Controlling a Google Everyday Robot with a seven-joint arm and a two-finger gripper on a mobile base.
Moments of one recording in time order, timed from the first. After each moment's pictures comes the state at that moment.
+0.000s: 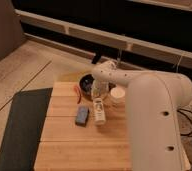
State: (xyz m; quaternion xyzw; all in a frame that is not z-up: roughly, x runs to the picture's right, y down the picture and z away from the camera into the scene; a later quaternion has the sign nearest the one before) arm 0.022 0.041 0.910 -0.23 0.13 0.66 0.70
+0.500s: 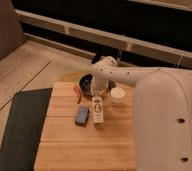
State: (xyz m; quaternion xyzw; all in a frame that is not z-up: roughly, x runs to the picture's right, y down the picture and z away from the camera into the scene) arm 0.020 0.012 0.876 -0.20 0.10 0.66 0.72
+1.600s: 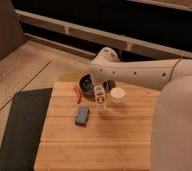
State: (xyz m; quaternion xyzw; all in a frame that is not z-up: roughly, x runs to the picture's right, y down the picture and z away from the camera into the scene) arm 0.021 -0.041 0.809 -0.08 0.05 0.57 0.81
